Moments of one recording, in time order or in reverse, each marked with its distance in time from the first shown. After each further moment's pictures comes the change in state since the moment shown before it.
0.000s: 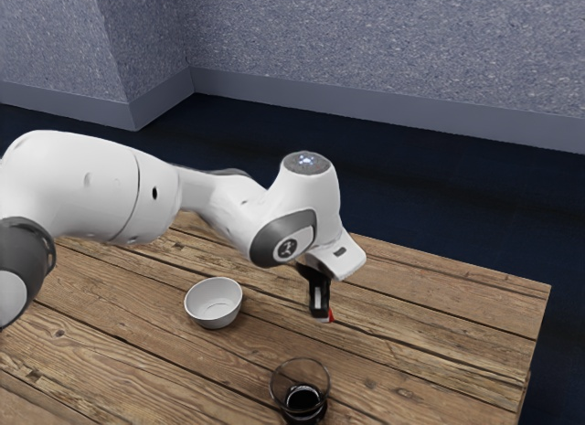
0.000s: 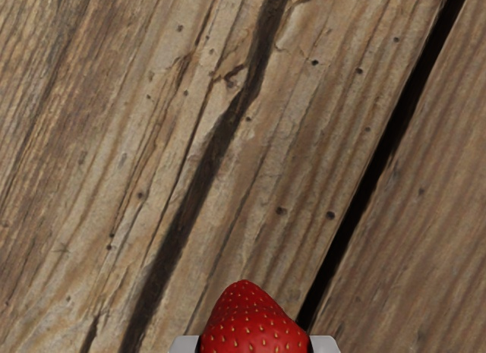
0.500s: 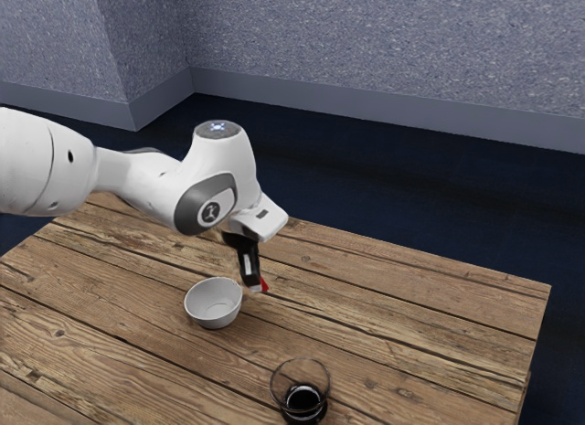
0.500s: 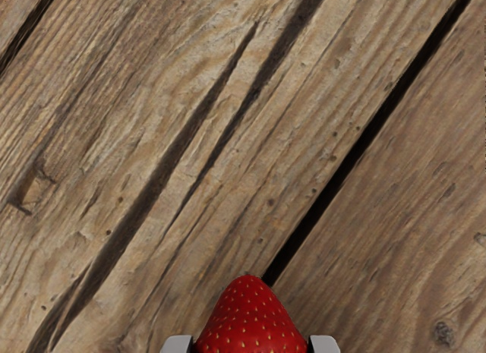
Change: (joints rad) arm 0.141 -0.209 0.049 -0.198 0.014 0.010 0.020
